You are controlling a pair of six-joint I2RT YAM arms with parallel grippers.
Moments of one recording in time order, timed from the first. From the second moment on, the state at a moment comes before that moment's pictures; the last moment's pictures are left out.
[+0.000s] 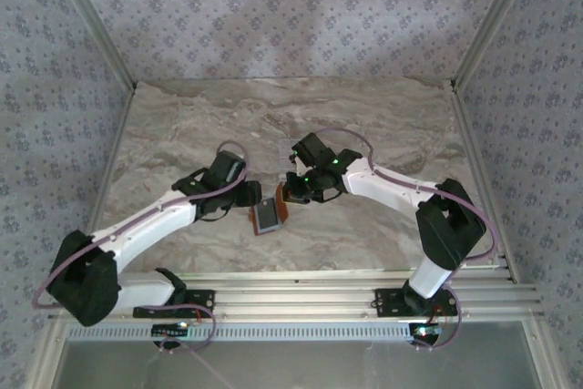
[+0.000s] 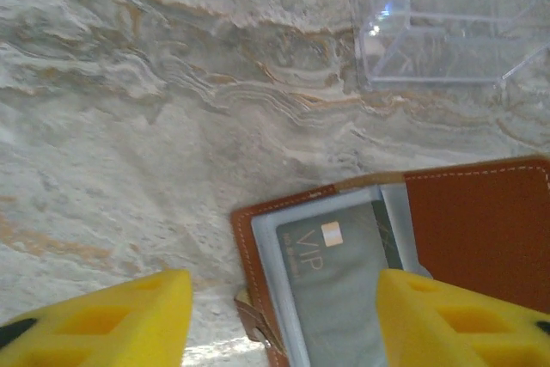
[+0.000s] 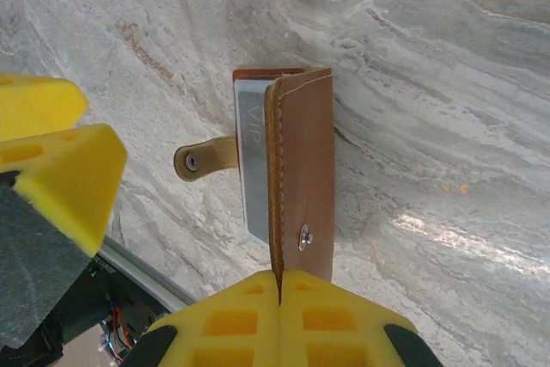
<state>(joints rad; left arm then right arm) -0.64 1.27 0.81 -0.51 -0.03 -0.62 0.77 1.66 1.19 -0.58 -0.38 0.75</state>
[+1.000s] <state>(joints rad) -0.72 1.62 1.00 -0.53 0.26 -0.85 0.72 1.62 1.05 -0.54 -0.35 0.80</state>
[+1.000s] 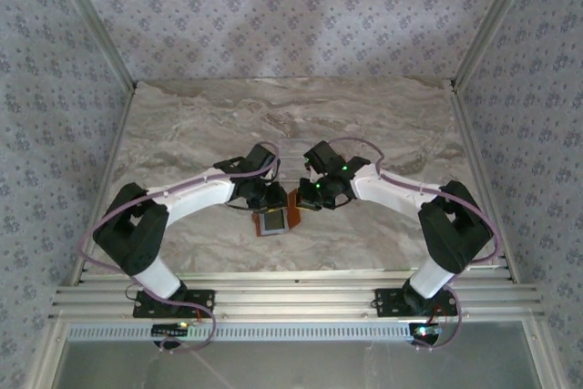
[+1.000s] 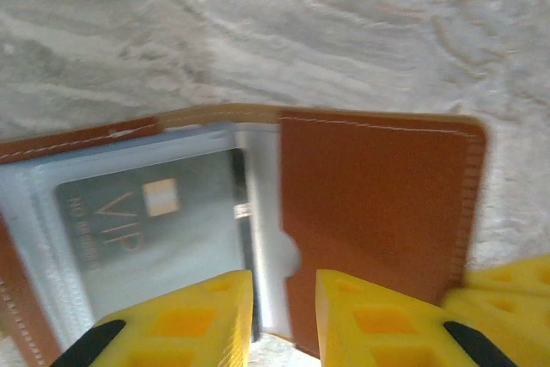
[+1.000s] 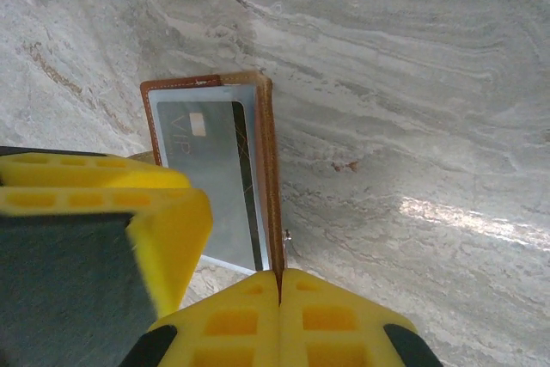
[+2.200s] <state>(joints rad) -0.59 1.62 0.86 -0.56 0.19 -0.81 0.66 1.56 0.90 -0.52 -0.27 0.80</state>
